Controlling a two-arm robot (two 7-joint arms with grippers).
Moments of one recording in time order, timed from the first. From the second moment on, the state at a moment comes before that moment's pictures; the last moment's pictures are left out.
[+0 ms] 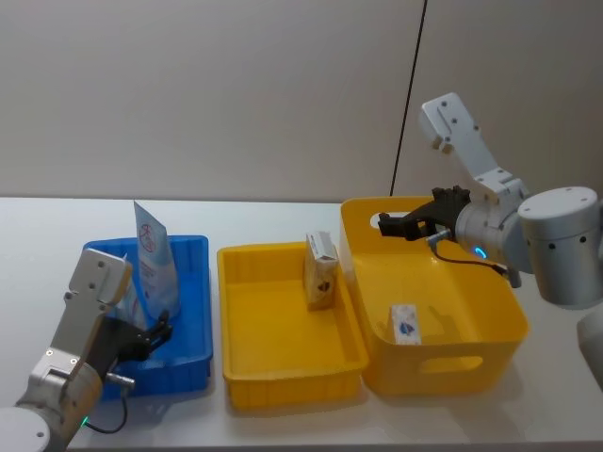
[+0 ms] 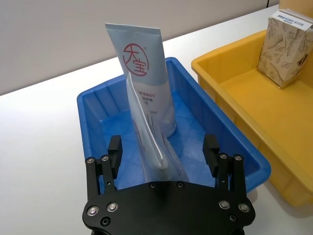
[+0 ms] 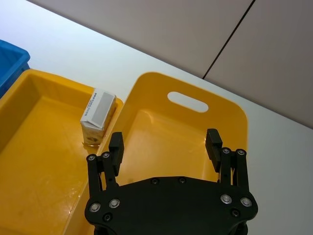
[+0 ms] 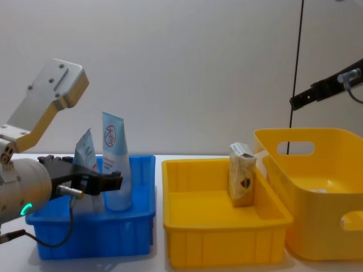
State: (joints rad) left arm -0.27 0.27 0.36 -1.53 -0.12 0.32 0.02; right arm 0.66 0.30 -0.36 -1.42 0.10 0.80 0.21
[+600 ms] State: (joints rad) left arm -0.28 0.26 0.36 -1.52 -0.11 0.31 0.02; right arm 0.66 0.30 -0.36 -1.42 0.10 0.80 0.21
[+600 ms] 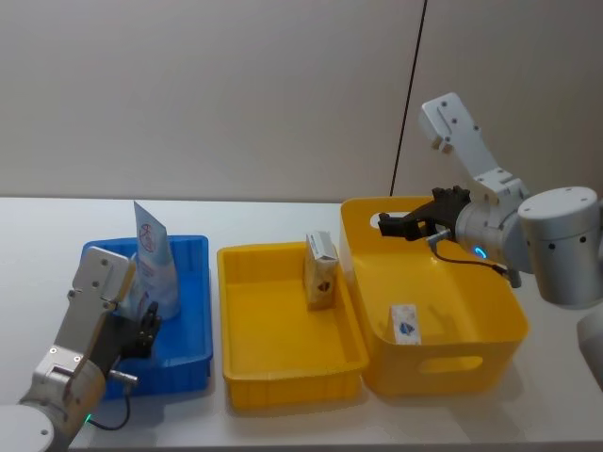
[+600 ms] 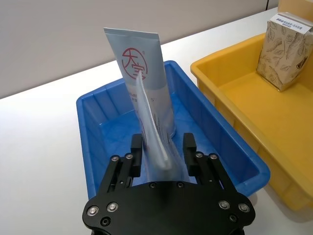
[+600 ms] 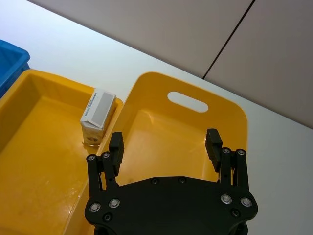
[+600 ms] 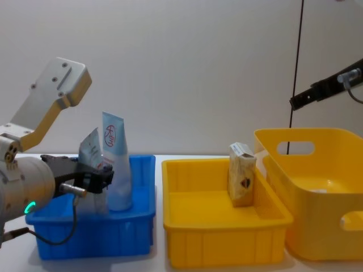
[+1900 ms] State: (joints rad) left arm -0.28 0.26 0.36 -1.52 -0.11 0.31 0.02; right arm 0.66 0.30 -0.36 -1.42 0.10 0.80 0.21
